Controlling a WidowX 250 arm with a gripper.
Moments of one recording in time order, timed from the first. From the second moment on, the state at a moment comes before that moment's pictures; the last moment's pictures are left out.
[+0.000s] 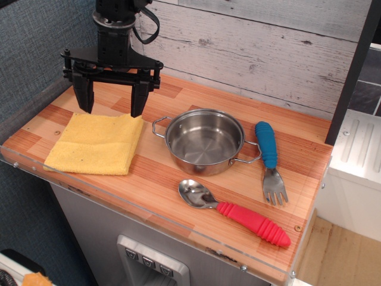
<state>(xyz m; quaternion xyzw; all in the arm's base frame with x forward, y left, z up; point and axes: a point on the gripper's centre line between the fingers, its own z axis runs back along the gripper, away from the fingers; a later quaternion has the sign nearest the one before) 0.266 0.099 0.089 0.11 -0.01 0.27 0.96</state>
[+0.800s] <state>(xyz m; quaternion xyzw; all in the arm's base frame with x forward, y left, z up) 0.256 0.122 0.070 0.09 0.01 0.31 0.95</state>
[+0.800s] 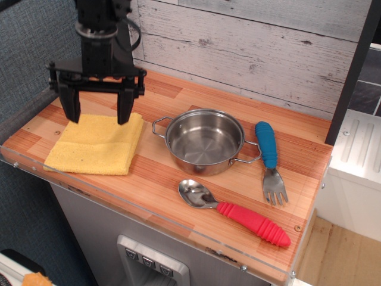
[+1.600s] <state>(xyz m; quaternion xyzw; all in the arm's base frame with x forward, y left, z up) 0.257 0.149 0.017 0.07 -0.04 0.30 0.95</state>
